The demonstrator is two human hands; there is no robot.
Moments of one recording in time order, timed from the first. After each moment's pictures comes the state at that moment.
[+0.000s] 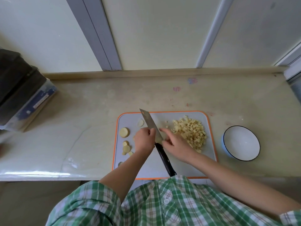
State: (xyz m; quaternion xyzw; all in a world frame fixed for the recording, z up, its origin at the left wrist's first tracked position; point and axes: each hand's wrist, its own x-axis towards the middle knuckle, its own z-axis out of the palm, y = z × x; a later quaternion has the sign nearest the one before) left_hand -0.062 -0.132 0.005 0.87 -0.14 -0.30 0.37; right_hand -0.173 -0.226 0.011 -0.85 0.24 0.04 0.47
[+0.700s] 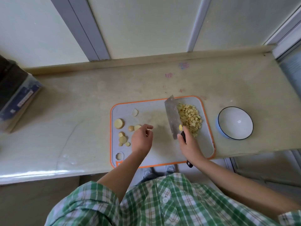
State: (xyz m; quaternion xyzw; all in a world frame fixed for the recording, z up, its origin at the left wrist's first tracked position) left_hand -0.084 -0.101 -0.018 0.87 -0.22 -0.29 0.34; right_hand -0.236 -0.206 -0.034 -0.78 0.42 -0.08 0.46
